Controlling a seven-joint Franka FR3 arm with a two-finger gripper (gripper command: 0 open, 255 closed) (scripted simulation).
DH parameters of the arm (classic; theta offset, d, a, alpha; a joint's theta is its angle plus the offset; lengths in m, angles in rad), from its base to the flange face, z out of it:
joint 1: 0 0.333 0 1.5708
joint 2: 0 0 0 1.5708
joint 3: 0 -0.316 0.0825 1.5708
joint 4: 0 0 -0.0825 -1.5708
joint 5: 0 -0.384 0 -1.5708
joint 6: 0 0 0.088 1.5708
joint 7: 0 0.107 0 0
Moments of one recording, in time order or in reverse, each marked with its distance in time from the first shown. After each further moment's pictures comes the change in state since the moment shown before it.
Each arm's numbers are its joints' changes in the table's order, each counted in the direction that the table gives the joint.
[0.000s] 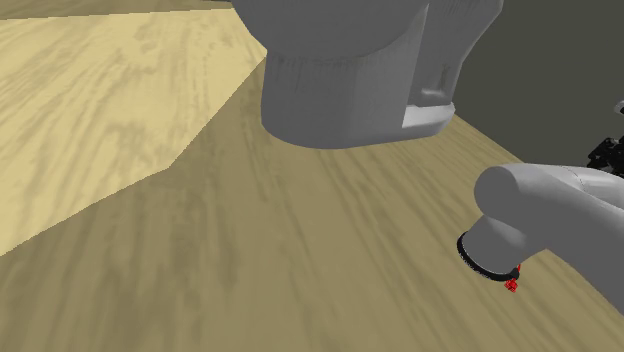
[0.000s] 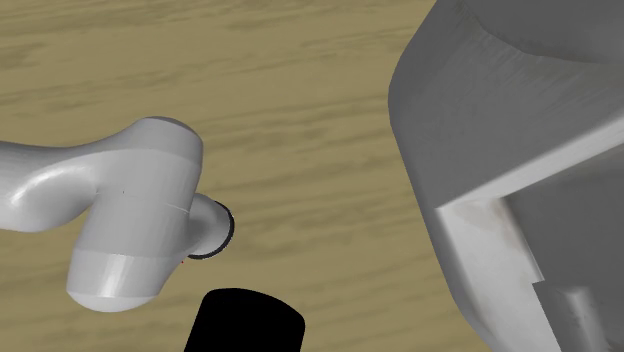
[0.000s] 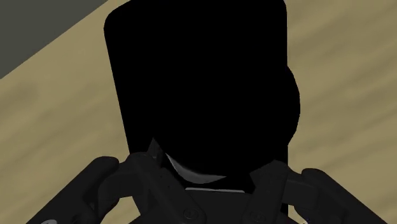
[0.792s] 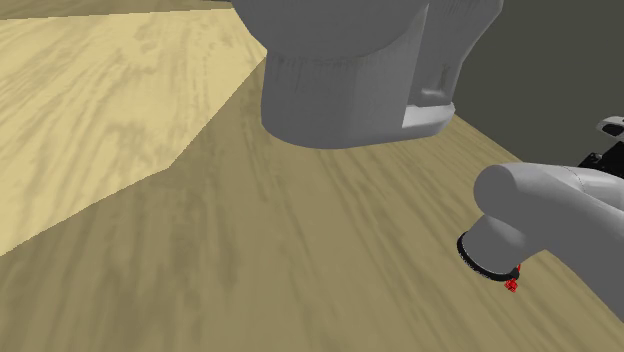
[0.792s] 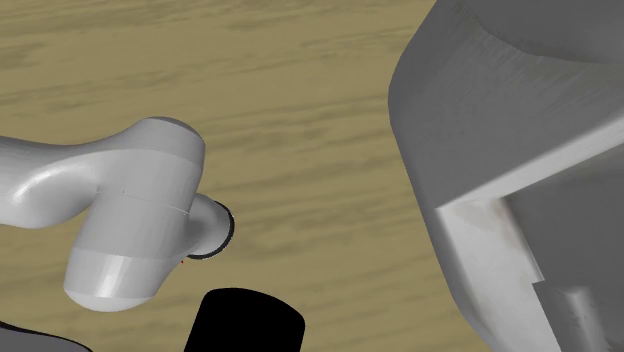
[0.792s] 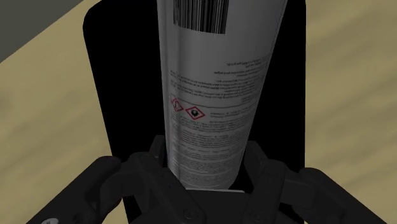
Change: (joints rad) arm -0.038 0.011 0.118 0.074 0.114 0.068 0.001
